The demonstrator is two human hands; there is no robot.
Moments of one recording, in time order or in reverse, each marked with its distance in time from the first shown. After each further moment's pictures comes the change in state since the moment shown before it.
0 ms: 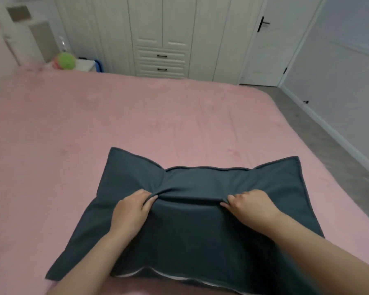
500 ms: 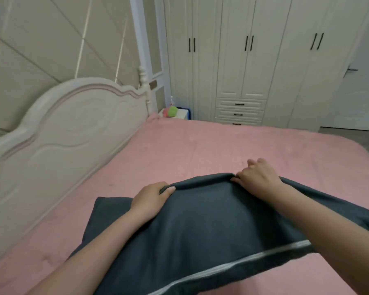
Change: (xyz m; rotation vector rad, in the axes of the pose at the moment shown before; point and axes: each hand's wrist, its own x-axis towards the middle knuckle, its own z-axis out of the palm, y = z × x) left_hand -0.110 -0.090 -0.381 -0.022 -0.034 -0.334; right_hand 0.169 -0.192 -0.290 -0.039 -0.053 -0.215
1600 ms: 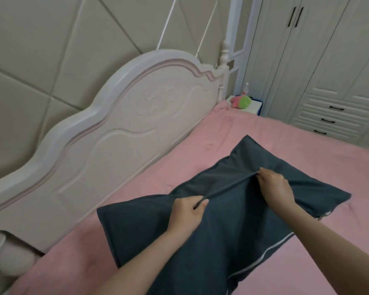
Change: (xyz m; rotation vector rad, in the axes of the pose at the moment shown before) left_hand 0.175 -0.256 -0.041 -0.356 0.398 -0.086; right_hand 0.371 -0.199 0.066 0.757 0.049 0.330
